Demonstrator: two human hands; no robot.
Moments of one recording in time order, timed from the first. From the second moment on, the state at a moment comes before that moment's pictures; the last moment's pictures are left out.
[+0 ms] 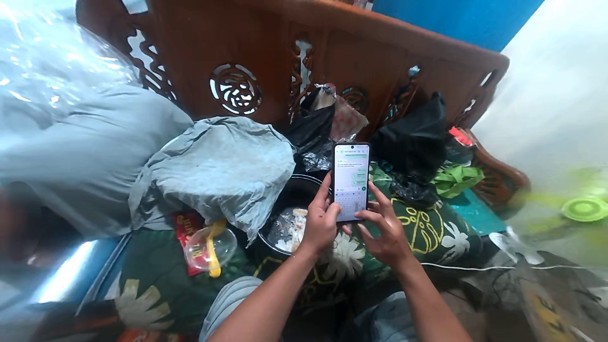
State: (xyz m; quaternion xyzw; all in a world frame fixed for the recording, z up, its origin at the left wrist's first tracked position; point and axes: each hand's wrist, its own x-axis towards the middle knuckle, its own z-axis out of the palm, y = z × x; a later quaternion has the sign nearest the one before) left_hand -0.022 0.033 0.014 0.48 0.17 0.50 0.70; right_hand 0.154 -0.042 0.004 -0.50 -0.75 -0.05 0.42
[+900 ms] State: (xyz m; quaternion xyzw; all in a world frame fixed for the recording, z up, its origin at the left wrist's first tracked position) left_hand -0.022 0.033 0.011 0.49 0.15 0.49 0.70; right_hand 0.154 -0.041 0.006 -0.52 -0.75 -0.05 0.41
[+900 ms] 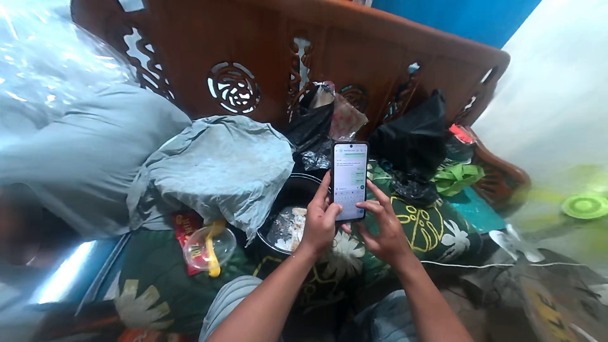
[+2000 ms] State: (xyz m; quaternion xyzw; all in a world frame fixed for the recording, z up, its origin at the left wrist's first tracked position) left_hand -0.020 0.029 0.013 0.50 0.18 0.49 0.69; right_hand 0.155 -0.043 0.003 -0.52 -0.75 -0.04 0.41
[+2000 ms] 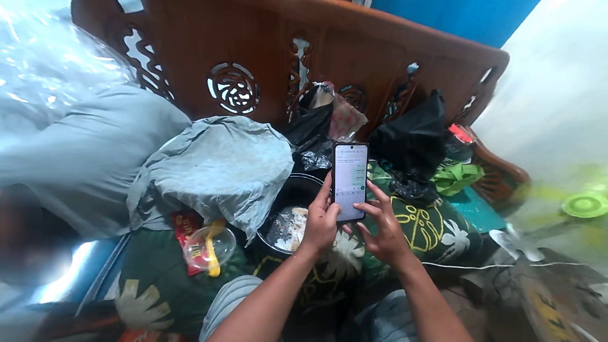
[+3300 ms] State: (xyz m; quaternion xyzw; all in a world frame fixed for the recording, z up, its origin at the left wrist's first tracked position) left_hand -0.018 0.027 0.014 0.49 0.19 0.49 0.70; right_hand 0.160 -0.043 0.008 -0.51 -0.75 -0.05 0.42
